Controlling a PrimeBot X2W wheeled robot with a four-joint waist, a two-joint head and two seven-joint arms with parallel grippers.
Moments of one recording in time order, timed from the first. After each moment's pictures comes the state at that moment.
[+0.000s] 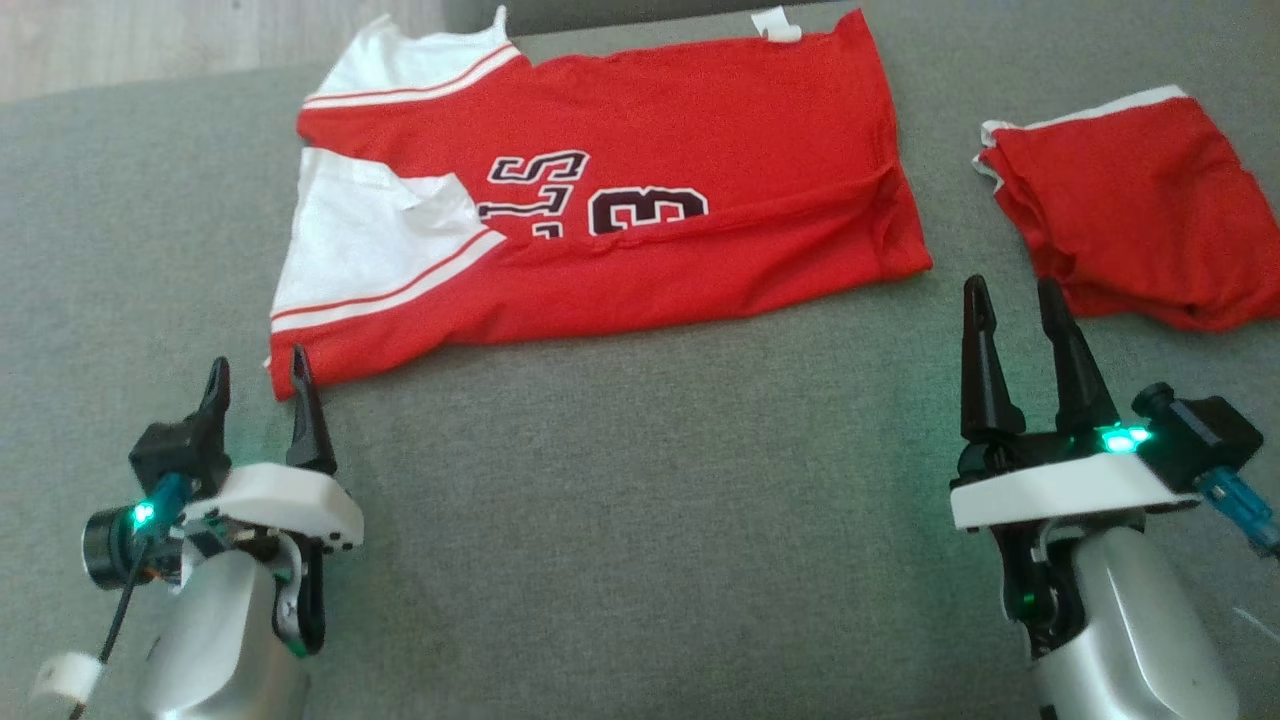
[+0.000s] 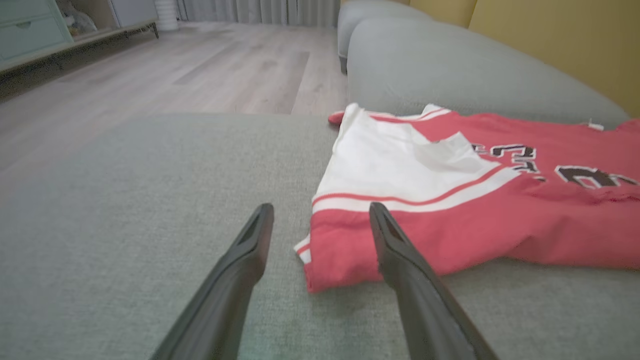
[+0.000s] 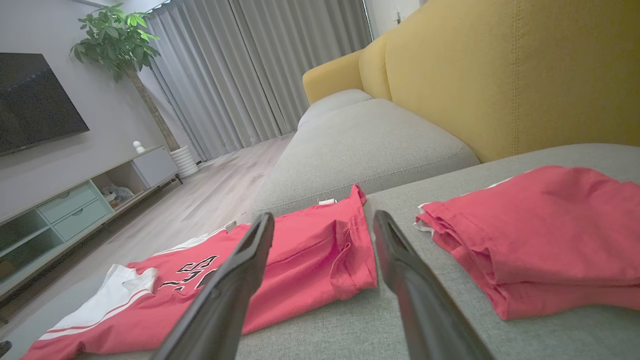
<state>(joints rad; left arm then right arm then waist) -0.37 0.15 -0.10 0.63 -0.31 0.06 -0.19 -0.20 -0.05 0.10 0.25 0.36 0.13 -0.25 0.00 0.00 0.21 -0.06</state>
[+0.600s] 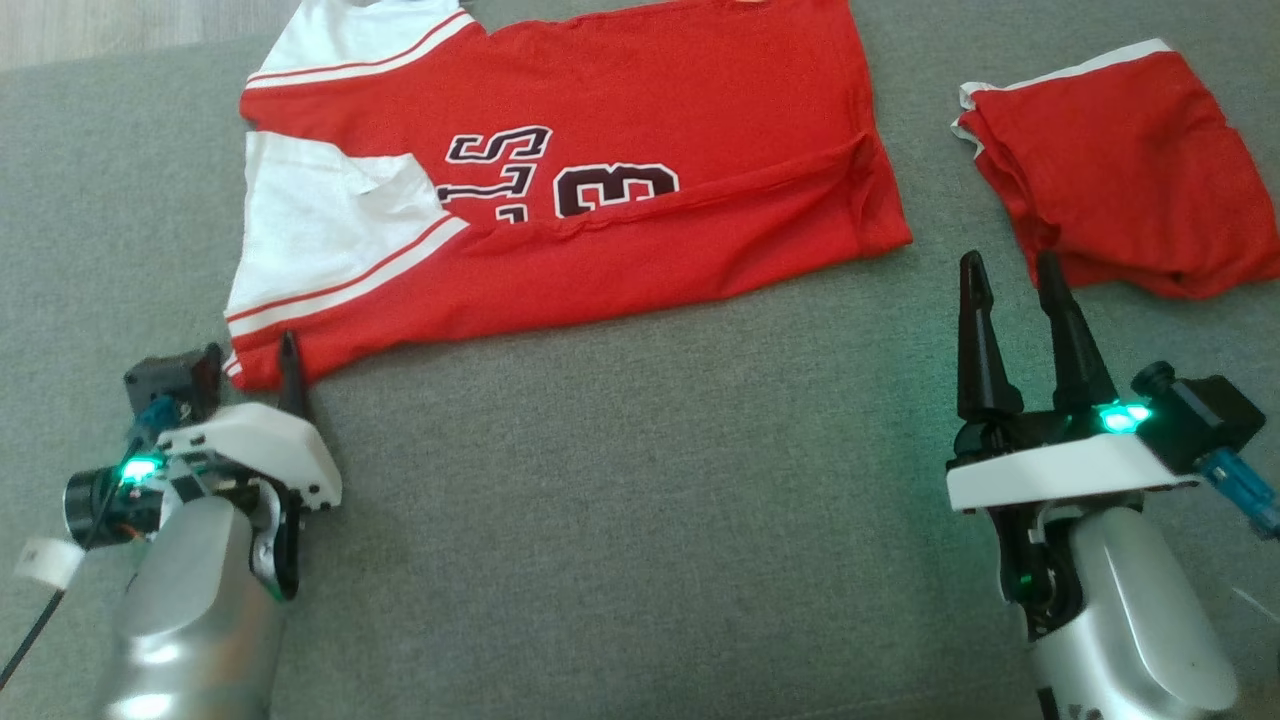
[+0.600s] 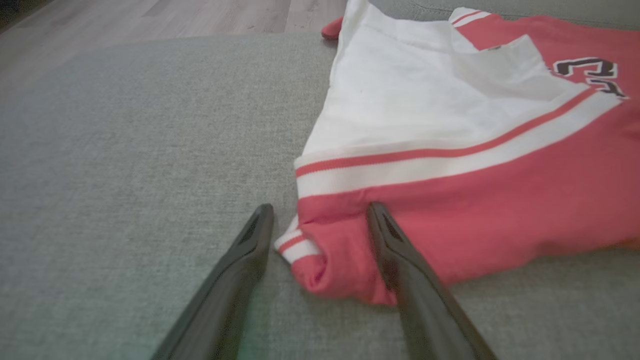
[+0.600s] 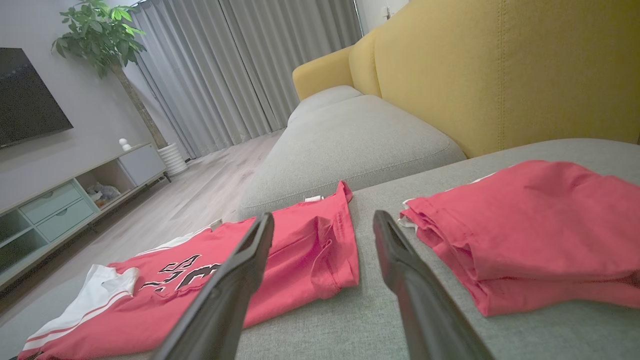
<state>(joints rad) -0.53 0.18 -0.13 0.87 -0.31 0.05 -0.05 -0.23 -0.05 0.11 0.24 0.36 0.13 -0.25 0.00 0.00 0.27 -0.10</state>
